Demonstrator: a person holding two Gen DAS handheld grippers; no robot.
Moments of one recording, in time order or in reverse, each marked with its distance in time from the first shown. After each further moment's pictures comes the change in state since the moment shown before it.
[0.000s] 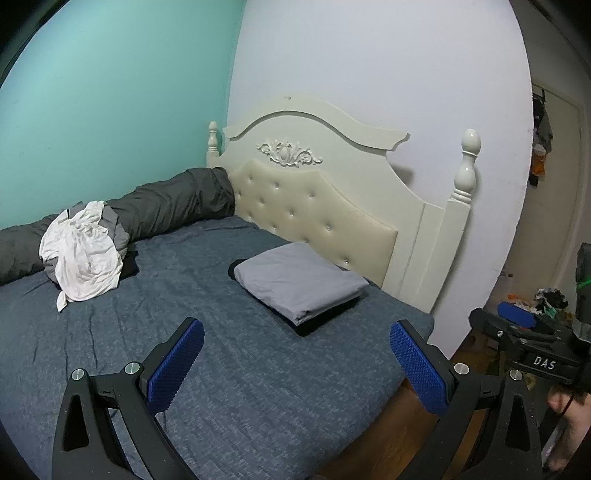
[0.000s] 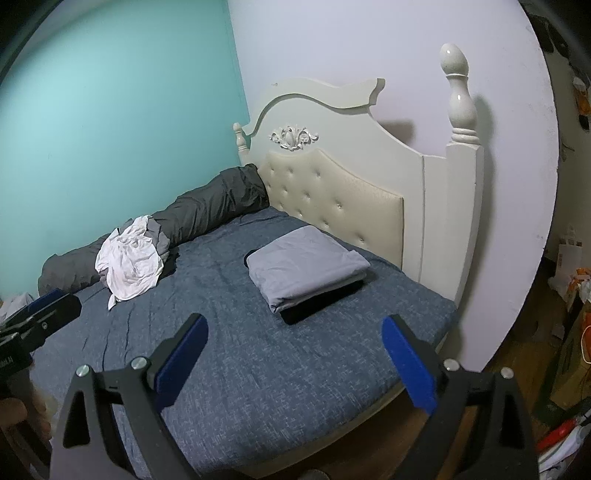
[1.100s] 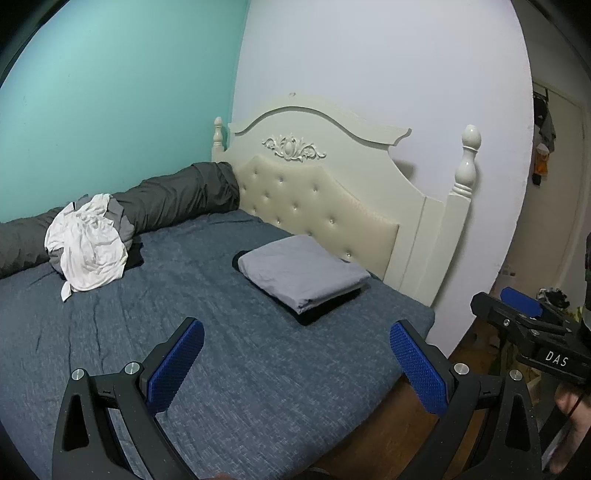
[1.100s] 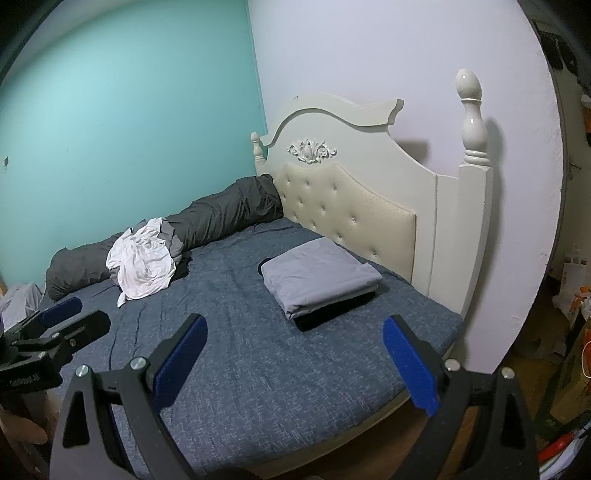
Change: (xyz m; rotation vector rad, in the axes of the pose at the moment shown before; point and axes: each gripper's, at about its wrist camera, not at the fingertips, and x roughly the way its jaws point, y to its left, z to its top) left arm -0.013 -0.002 -0.017 -0.007 0.005 0.012; right arm -0.019 0.022 -0.008 -0.043 -0.045 0.027
